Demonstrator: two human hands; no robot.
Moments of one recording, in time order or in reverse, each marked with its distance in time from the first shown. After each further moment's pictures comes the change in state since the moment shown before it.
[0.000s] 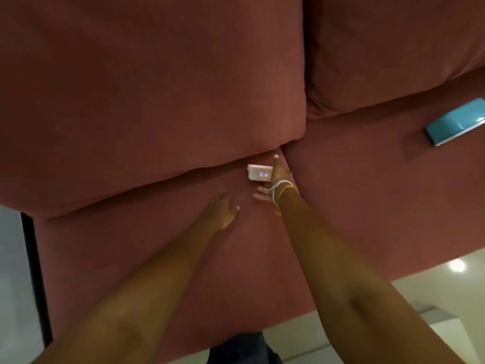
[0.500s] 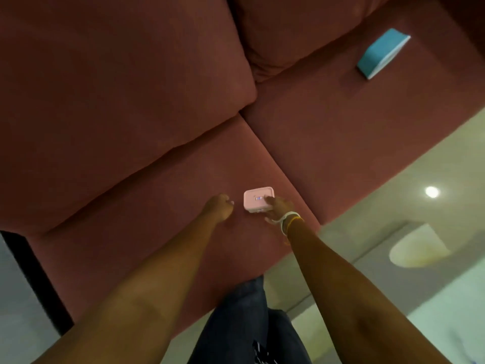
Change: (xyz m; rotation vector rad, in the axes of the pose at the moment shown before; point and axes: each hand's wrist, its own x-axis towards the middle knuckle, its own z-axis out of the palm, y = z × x) left_hand -0.083 0.021 0.043 0.112 -0.197 0.025; right_hand -0.065 0.155 -0.127 0.038 0.081 0.032
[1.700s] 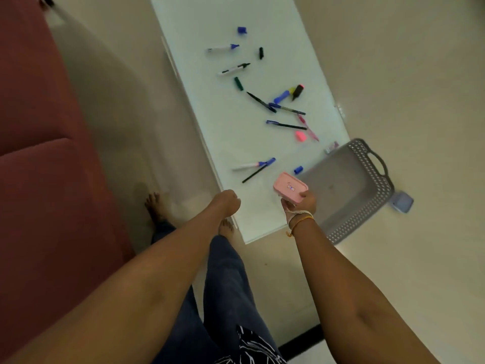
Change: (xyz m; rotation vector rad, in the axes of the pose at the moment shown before) left_hand -0.324 -0.051 0.499 1.075 -0.595 0.625; right_hand -0.223 0.663 -0.223 1.981 0.871 0.008
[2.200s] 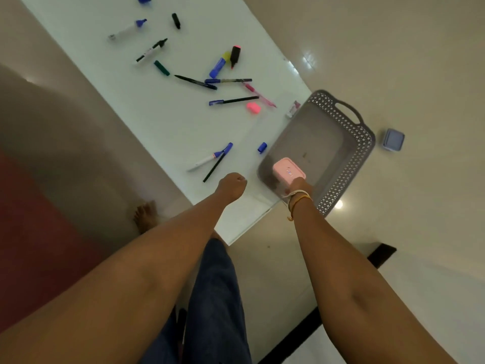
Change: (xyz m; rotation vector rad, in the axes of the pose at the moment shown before) left_hand 0.085 0.086 0.069 -0.034 -0.091 0.074; right_hand 0.127 -0.028 -0.059 -0.333 0.281 0.019
